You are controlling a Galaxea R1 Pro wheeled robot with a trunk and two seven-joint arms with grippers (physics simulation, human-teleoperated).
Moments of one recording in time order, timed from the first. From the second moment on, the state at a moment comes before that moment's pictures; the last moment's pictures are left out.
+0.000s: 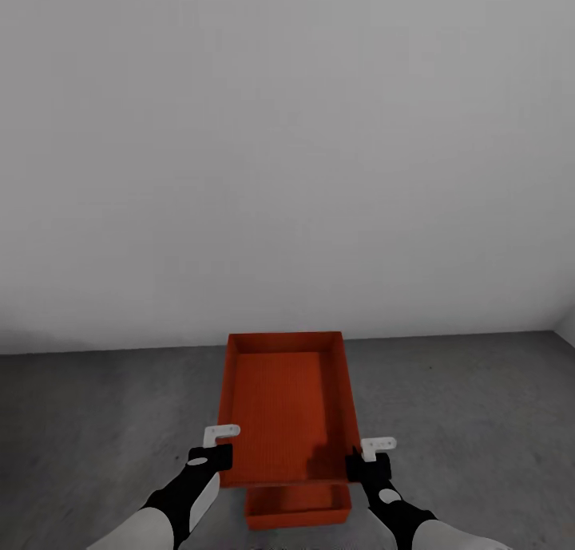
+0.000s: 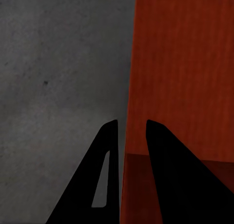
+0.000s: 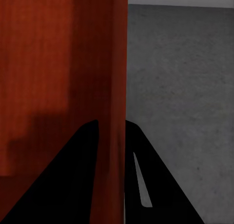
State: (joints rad) left arm -0.60 -0.12 -0.06 -0.31 0.09 0.07 0.23; right arm -0.63 0.09 0.29 -0.05 -0.17 -0.37 -0.15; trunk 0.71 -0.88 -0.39
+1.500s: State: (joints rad) left arm -0.60 -0.12 -0.06 -0.31 0.09 0.07 0.23; right arm -0.63 0.09 0.29 -0.05 -0.17 -0.37 -0.16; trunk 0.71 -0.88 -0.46
